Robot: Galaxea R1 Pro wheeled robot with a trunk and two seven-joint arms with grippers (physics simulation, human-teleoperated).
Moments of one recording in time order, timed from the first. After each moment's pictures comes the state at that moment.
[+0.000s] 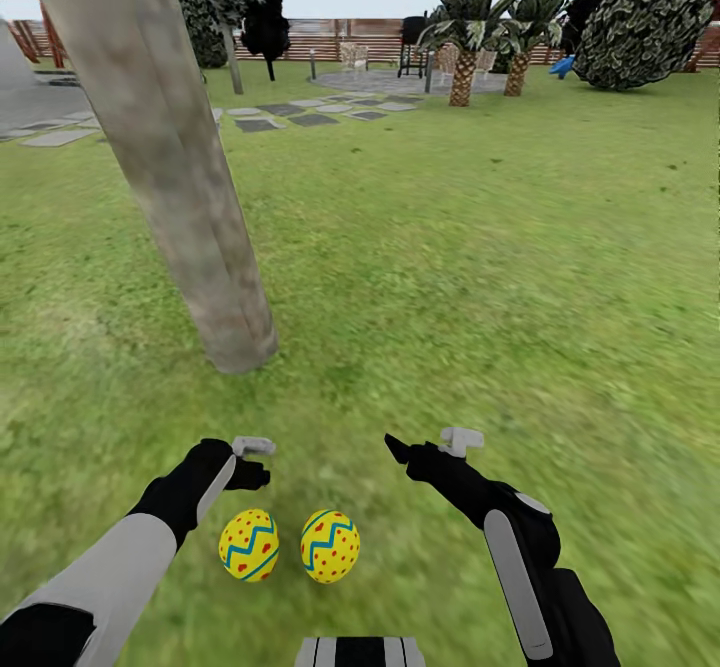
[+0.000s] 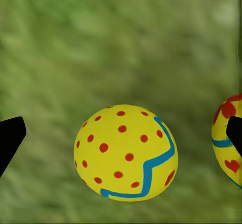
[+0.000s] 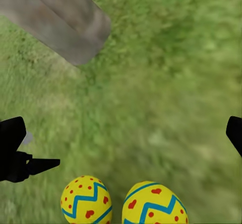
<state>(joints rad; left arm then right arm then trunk) -0.80 0.07 -0.20 -0.59 0.14 0.74 0.02 -0.28 0.14 0.05 -1.59 -0.36 0.65 0.16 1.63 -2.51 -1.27</state>
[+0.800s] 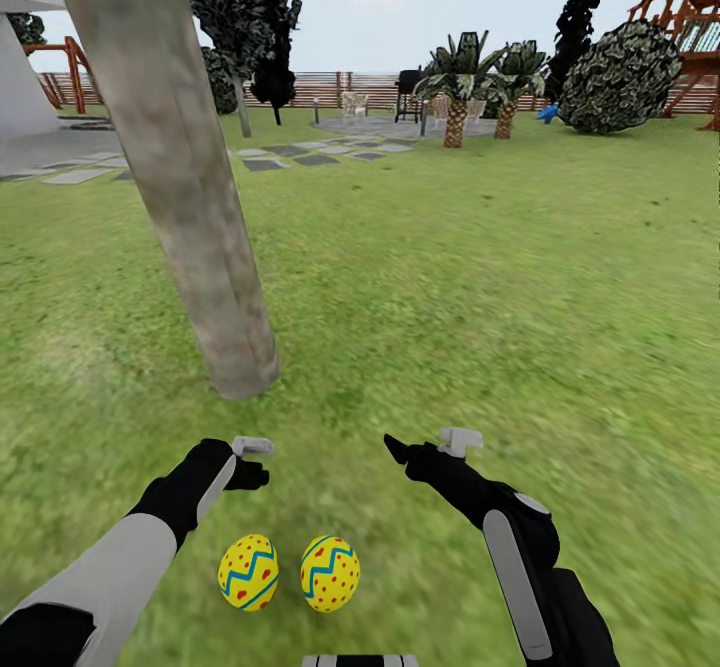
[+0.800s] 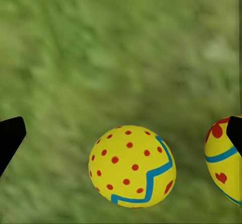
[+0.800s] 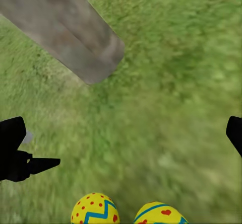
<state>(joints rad) -0.80 0.07 -0.20 -0.59 0.14 0.74 0.03 -0.28 0.14 0.05 -1.59 -0.36 0.65 0.16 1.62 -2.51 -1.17</state>
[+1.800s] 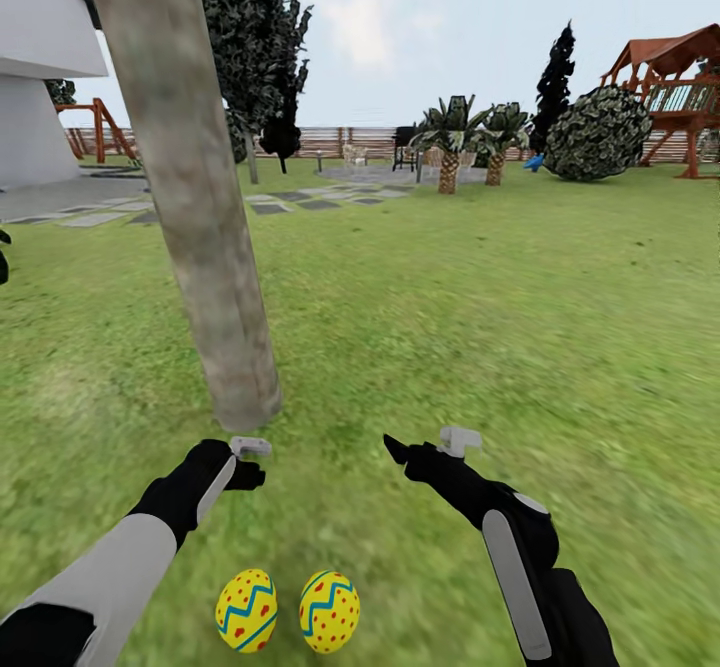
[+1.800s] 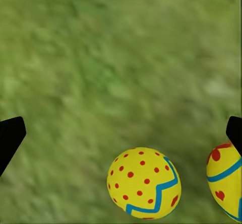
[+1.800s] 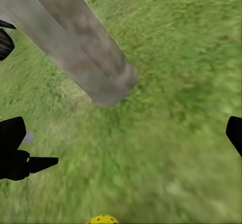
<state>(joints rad) -0.80 0.07 -0.20 -0.58 0.14 0.74 0.07 -0.28 0.14 0.05 -1.58 -0.36 0.65 0.15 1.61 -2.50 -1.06</state>
